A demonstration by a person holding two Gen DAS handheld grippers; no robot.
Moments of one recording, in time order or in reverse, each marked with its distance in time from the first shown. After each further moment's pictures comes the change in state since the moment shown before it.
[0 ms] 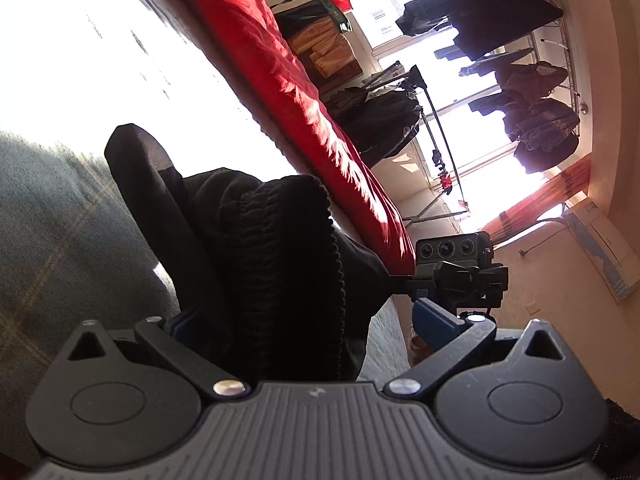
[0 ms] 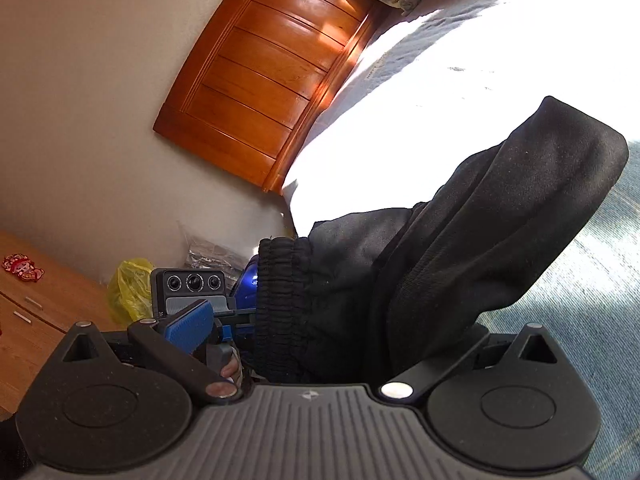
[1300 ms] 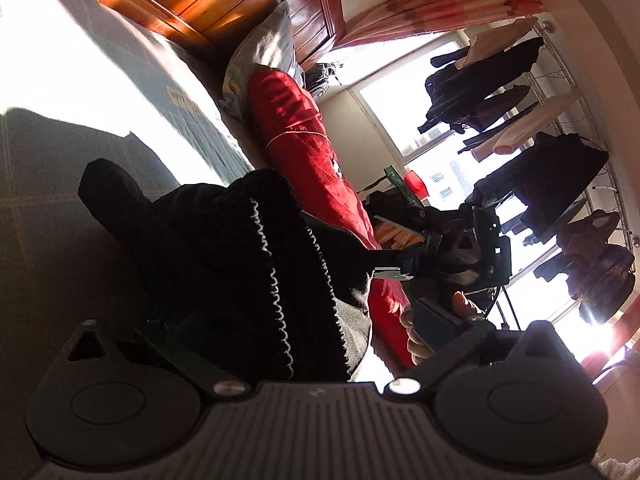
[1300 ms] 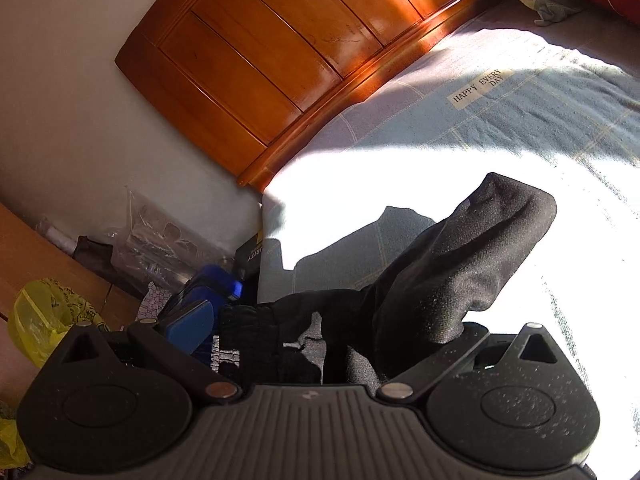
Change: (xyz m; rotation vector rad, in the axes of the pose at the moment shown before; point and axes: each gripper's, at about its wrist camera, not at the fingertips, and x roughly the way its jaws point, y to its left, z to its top) left arm -0.111 0.121 0.091 -0.064 -0.524 0.214; right arm 0.288 0.028 0.235 -0.271 0.203 -0.098
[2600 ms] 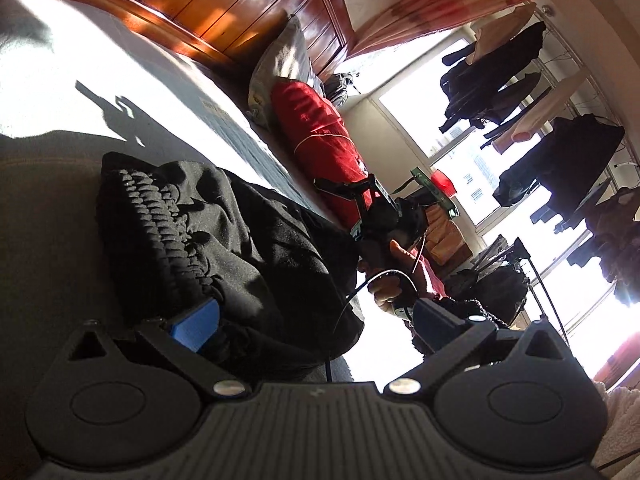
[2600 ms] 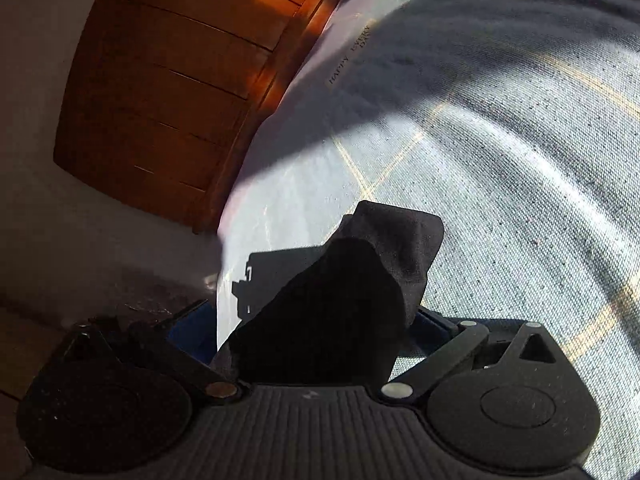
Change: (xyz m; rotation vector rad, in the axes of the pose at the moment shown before) left arm -0.054 -0.014 -0.063 0.072 -0.070 0.105; right arm 0.019 -0.144 0.017 0.273 -0.080 0.105
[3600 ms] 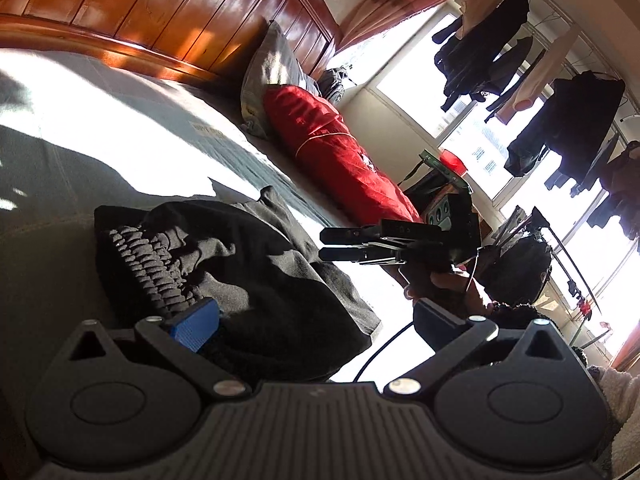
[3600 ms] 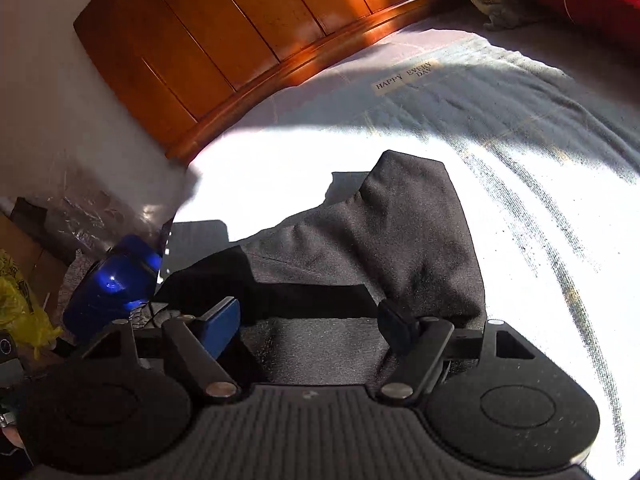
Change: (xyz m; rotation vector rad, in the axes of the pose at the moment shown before) left arm 0.011 -0.036 0.027 0.167 0.012 0.058; right arm -0.015 0.080 -0.069 -0.390 0.089 -0.258
